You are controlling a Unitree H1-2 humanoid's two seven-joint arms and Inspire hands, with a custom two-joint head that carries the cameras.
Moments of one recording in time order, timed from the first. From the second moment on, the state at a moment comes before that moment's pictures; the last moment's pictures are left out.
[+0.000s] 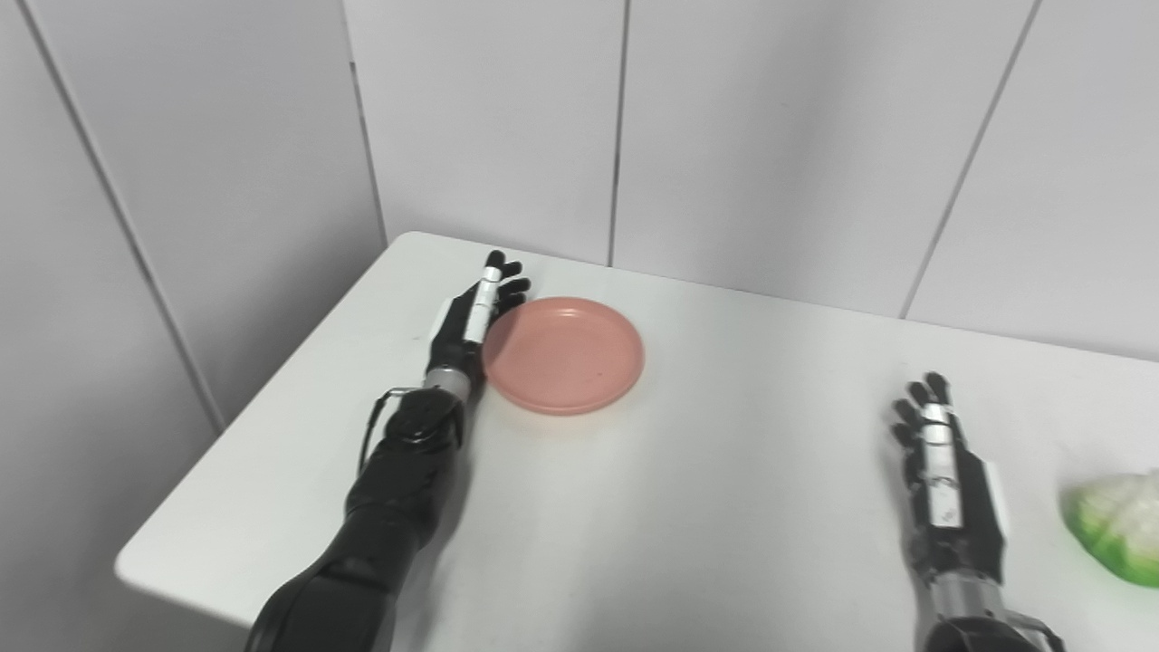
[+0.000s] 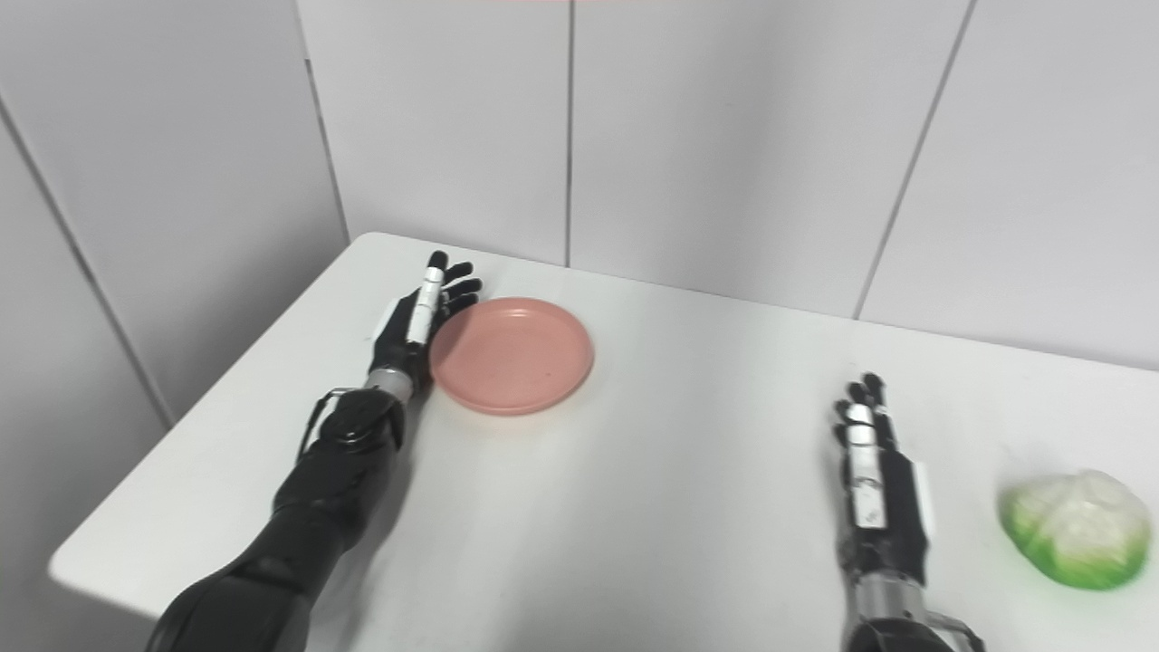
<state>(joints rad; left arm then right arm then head) -0.65 0.23 0.17 0.86 -0.17 -0.18 -0.01 -0.36 0.01 -0.04 0.32 0.13 -0.13 0.05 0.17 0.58</state>
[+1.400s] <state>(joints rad) -0.61 -0.04 0.07 0.71 -0.18 -0.10 -0.07 -0.34 0.09 -0.04 0.29 0.06 -0.06 -0.06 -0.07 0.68</state>
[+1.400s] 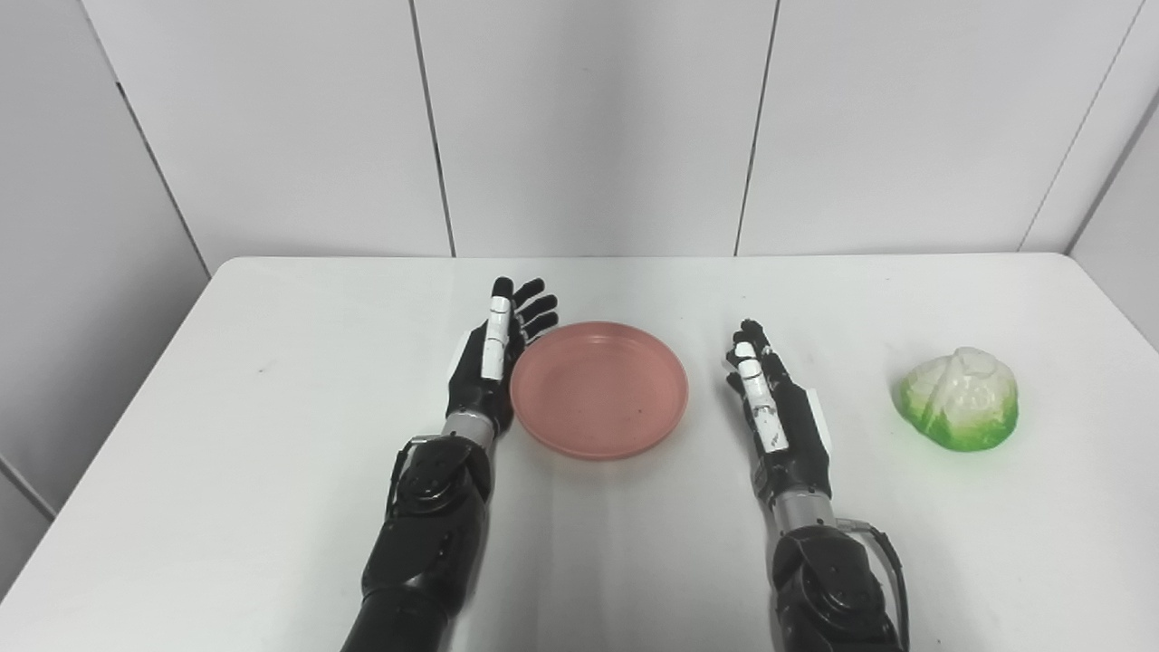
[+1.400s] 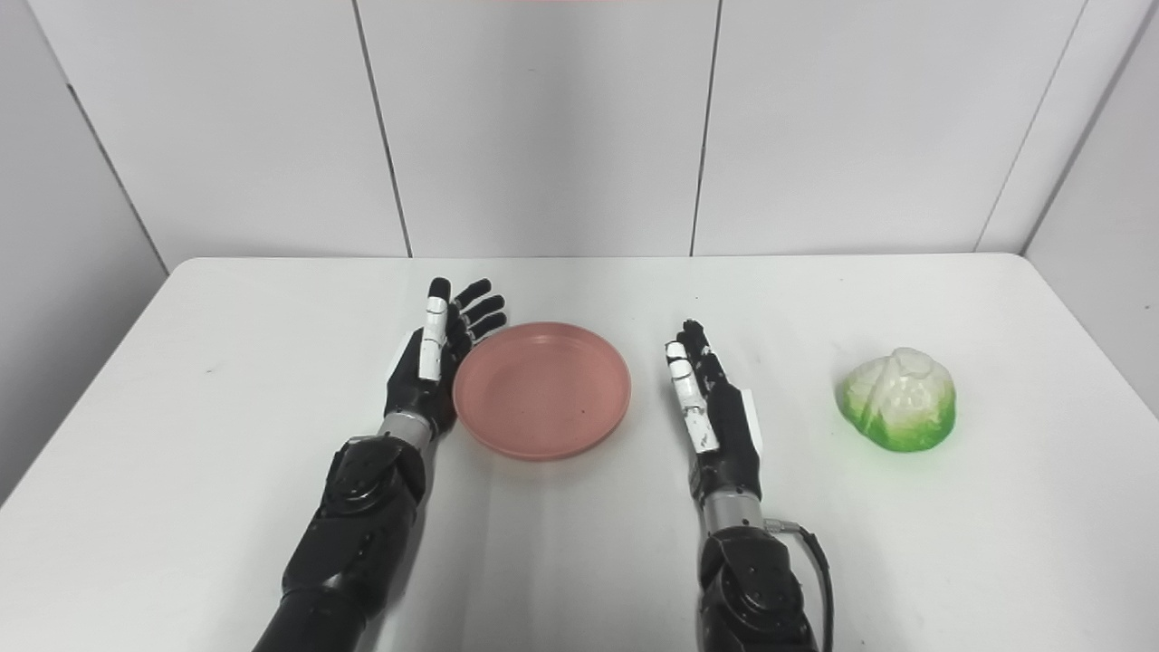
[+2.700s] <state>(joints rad) -0.68 -0.06 0.11 0.89 -0.22 -0.23 -0.18 -0.57 -0.74 0.11 -0.10 -0.39 0.42 0.38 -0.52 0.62</state>
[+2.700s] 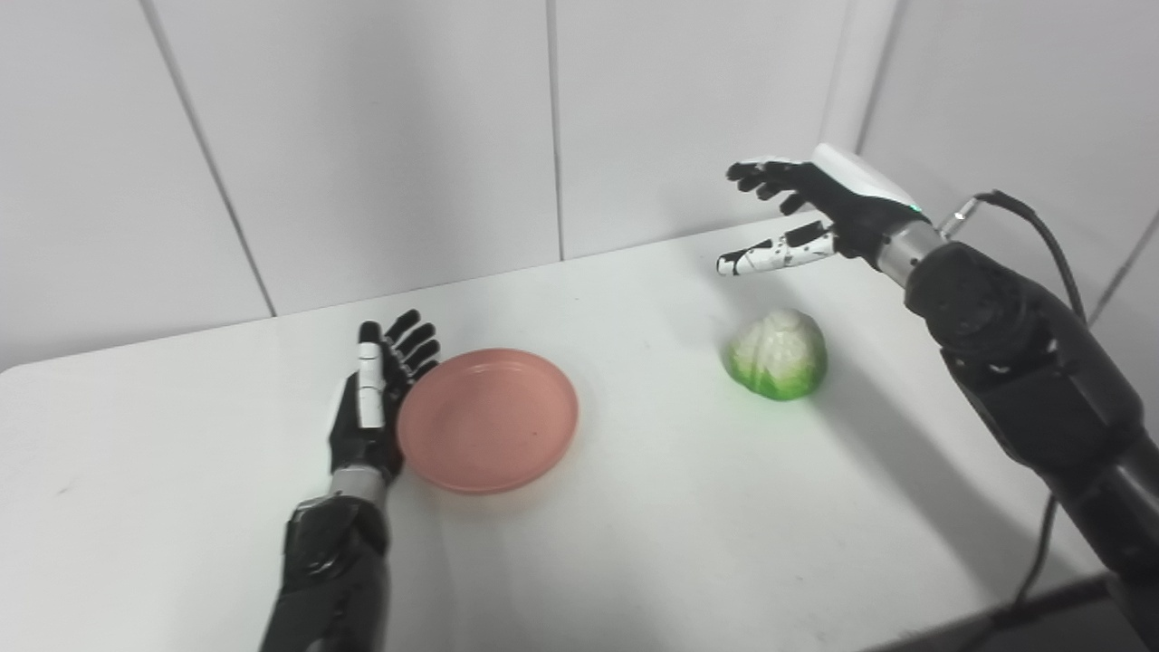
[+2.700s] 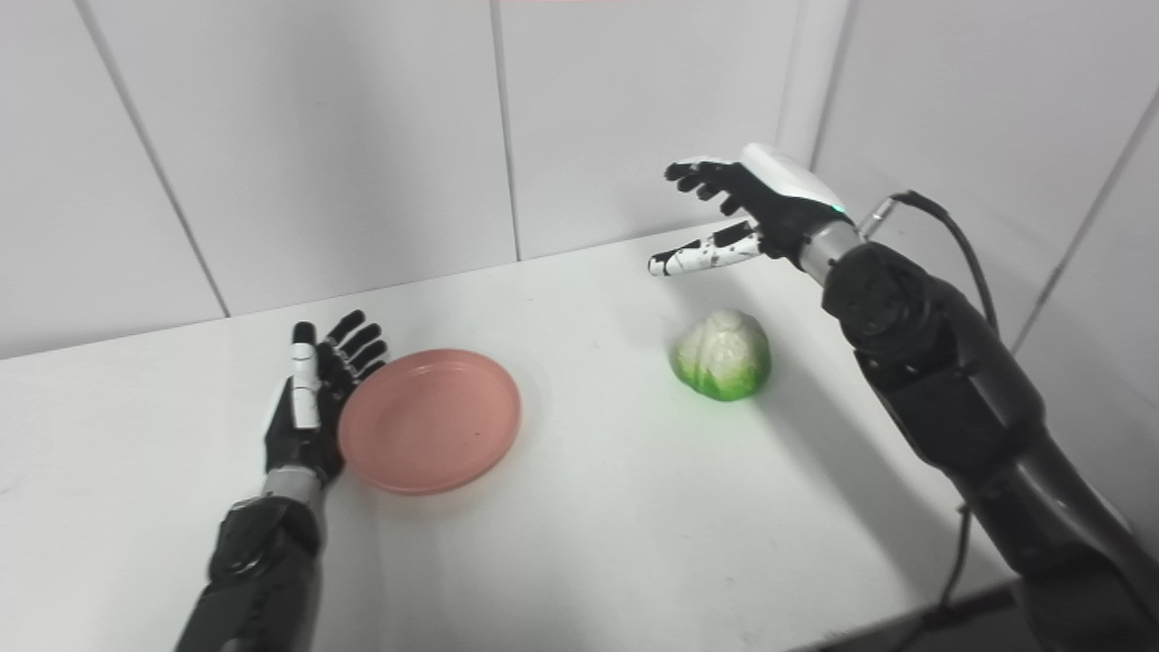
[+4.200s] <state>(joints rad) -0.70 -0.05 0.13 0.94 -0.24 -0.27 -0.22 -0.62 -0.71 0.29 0.12 -0.80 0.46 0.74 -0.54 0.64</state>
